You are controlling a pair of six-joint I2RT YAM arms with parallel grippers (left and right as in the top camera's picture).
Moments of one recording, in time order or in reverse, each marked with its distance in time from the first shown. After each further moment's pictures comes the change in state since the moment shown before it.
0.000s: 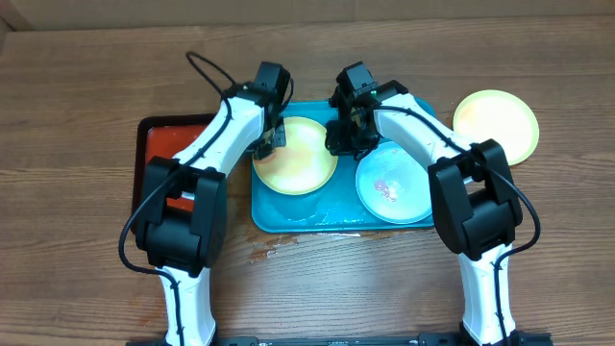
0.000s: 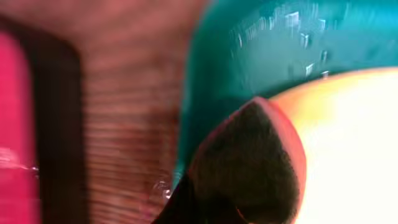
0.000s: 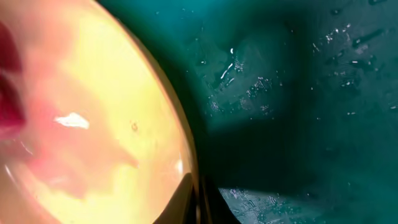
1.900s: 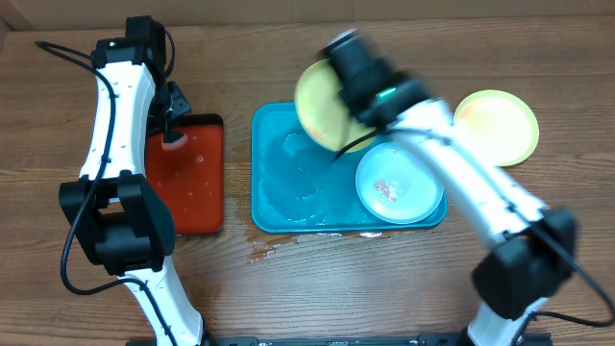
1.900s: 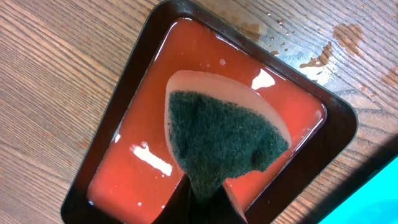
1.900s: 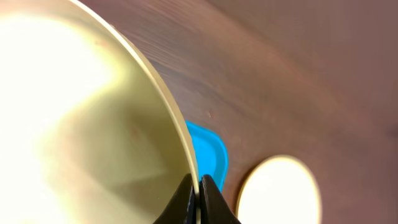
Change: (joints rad) left arm 0.392 -0.026 0.345 -0.439 0.040 -0.073; right arm -0.004 -0.378 0.090 -0.092 0.645 -0.369
